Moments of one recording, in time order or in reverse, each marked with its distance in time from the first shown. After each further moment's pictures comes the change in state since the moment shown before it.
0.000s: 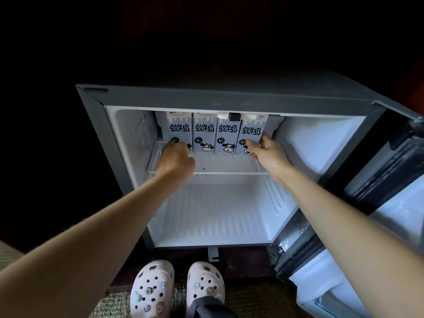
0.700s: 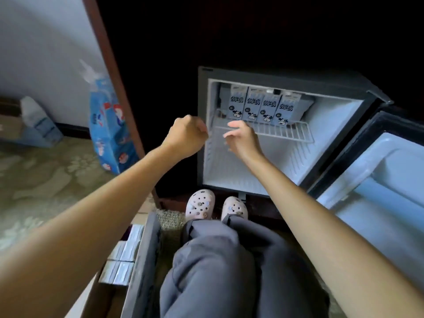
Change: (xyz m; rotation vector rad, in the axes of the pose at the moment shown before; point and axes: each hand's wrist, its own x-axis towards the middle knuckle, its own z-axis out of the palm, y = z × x) left_hand -0.193 -0.040 -0.136 -0.122 0.110 -0.006; right_hand -0.218 -0.103 0.094 -0.198 -0.193 -0.102
